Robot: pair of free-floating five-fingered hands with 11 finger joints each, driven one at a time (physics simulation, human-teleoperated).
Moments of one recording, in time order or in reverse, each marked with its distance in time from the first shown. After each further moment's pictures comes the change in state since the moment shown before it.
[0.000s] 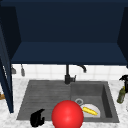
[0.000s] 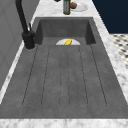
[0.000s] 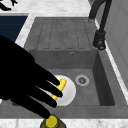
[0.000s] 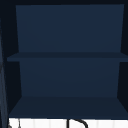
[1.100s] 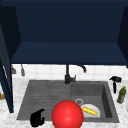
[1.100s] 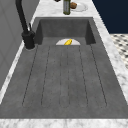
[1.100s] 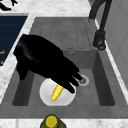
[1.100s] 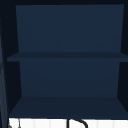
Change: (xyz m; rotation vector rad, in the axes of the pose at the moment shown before) left hand 0.000 0.000 0.000 0.000 0.000 0.000; right hand 0.073 0.031 -0.060 -0.110 -0.001 -0.021
